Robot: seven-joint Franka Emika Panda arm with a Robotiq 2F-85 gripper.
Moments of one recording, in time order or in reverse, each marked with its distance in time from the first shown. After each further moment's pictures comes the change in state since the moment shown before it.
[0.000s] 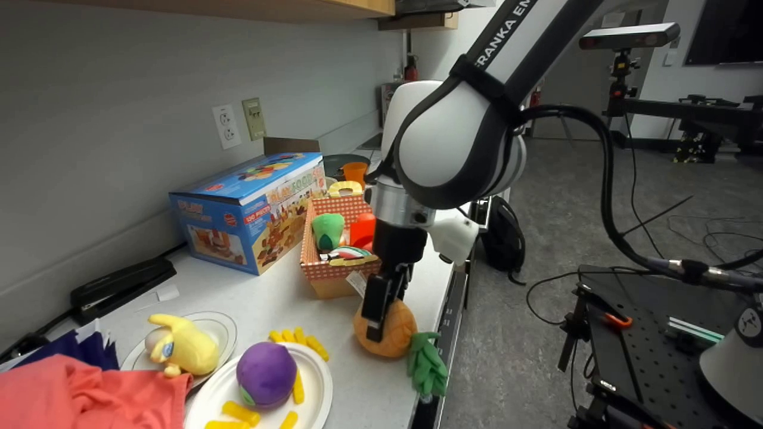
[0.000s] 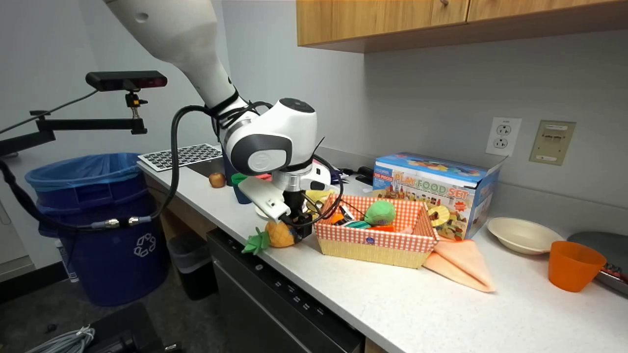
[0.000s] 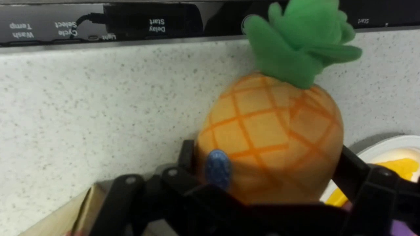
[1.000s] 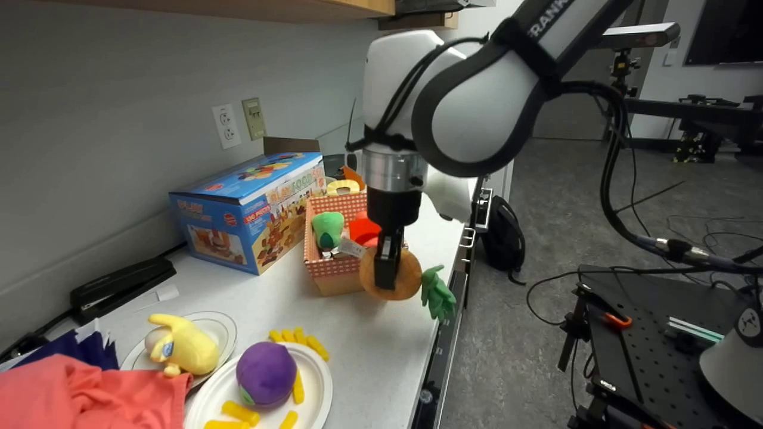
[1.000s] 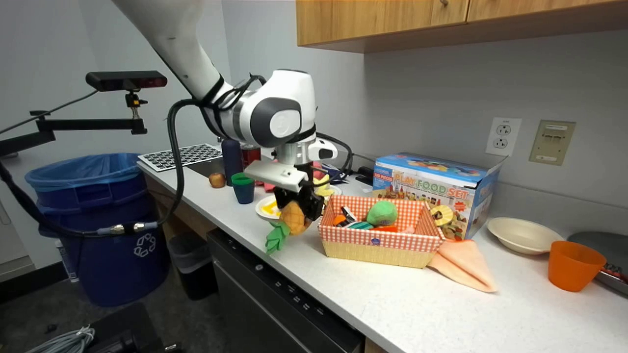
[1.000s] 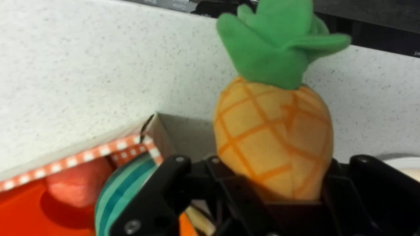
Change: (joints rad) arm 0.014 -0.097 -0.060 0.052 -0.470 -0.169 0.170
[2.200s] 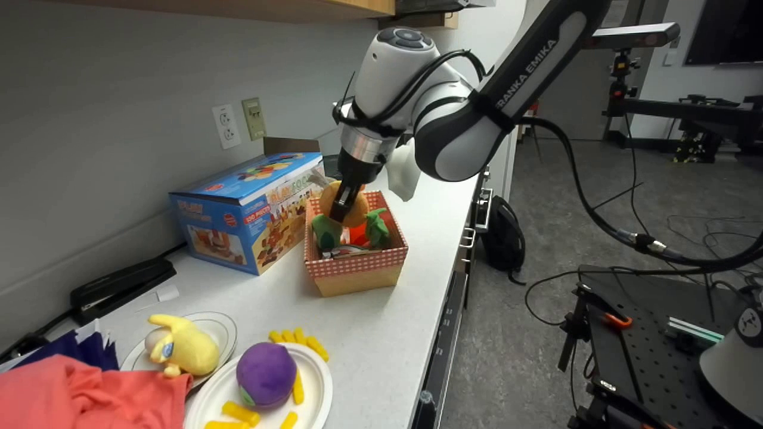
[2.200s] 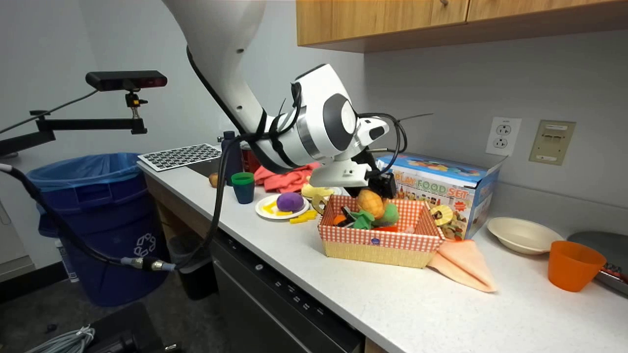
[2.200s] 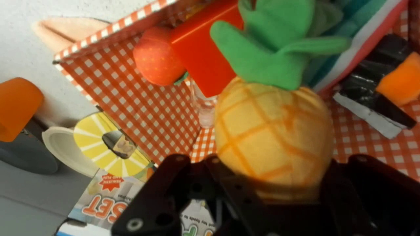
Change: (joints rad) arm -0.006 0.164 -0.214 0.175 -0.630 0.395 0.421
